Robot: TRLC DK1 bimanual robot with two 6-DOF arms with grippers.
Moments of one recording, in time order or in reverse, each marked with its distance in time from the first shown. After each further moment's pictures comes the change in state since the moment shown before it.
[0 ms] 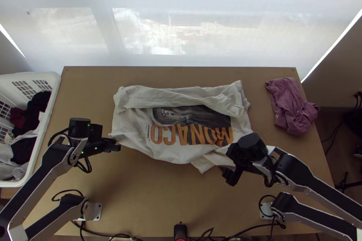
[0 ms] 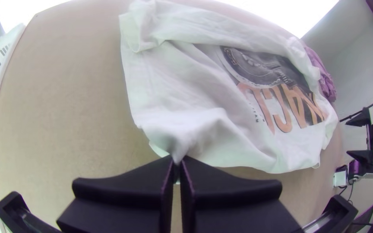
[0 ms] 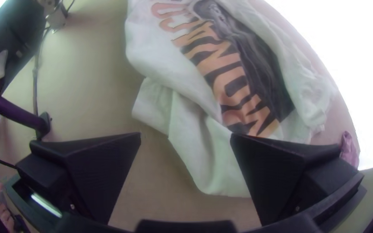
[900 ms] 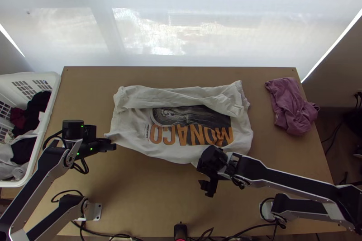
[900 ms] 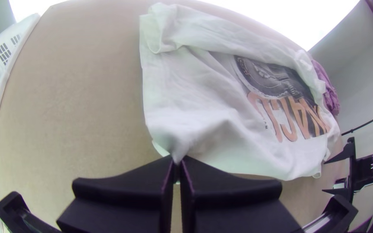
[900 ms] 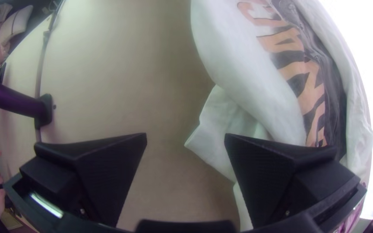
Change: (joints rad) left arm 0.079 -0.040 -0.030 0.007 0.009 -0.005; right arm 0.264 0.373 0.007 0.232 -0.015 0.001
